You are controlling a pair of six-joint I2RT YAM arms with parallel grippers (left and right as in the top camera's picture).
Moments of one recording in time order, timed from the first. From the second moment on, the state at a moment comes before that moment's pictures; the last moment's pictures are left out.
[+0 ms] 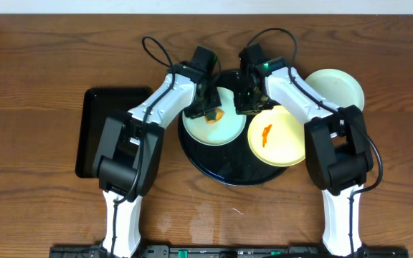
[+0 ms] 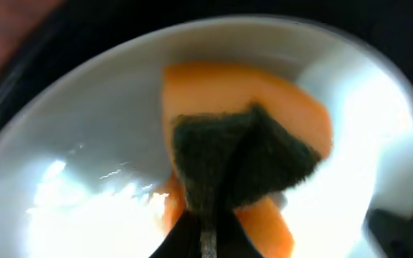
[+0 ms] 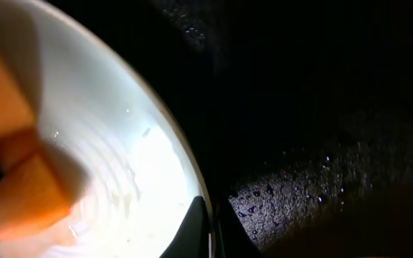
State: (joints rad) left arm -0.41 2.14 1.56 -0.80 0.14 -0.69; right arm 0.40 2.22 1.68 -0.88 -0.16 0.30
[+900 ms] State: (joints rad) left arm -0.16 1.43 1.55 -1.19 -0.26 -0.72; right arm 0.42 2.14 1.84 -0.98 0.00 0.19
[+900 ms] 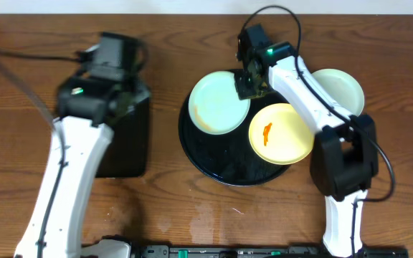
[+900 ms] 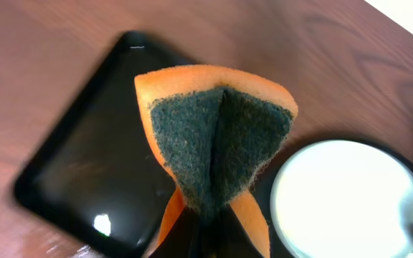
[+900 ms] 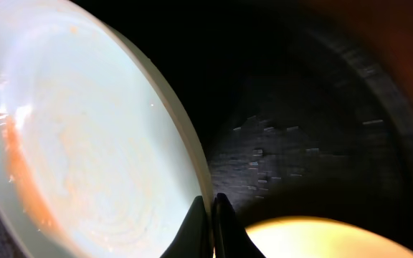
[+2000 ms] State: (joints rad) left arm 0.13 1.40 1.55 -1.36 -0.11 -0.59; right arm 0.81 1.88 1.87 -0.81 0.94 -0.47
